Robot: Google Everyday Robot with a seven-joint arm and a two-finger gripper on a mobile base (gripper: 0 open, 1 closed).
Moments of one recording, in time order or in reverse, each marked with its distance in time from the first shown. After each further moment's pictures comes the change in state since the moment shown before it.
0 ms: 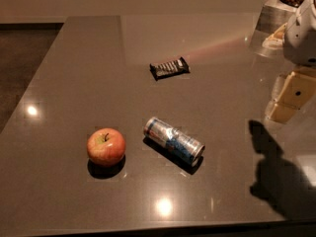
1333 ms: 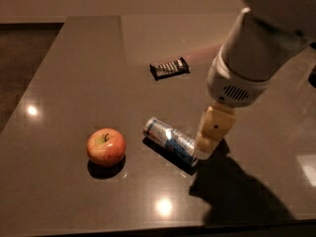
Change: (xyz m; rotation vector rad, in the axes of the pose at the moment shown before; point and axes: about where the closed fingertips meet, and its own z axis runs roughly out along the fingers) arm -0.077 0.057 0.070 -0.102 0.009 0.111
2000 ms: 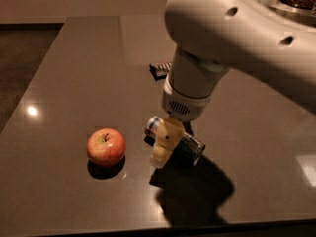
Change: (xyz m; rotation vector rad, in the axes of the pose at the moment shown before) arm -0.057 0.027 0.064 -0.092 0.032 0.088
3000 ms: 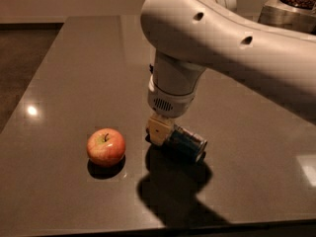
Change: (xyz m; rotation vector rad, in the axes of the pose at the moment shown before) arm -0.021 -0.008 0.017 0.016 0.041 0.038
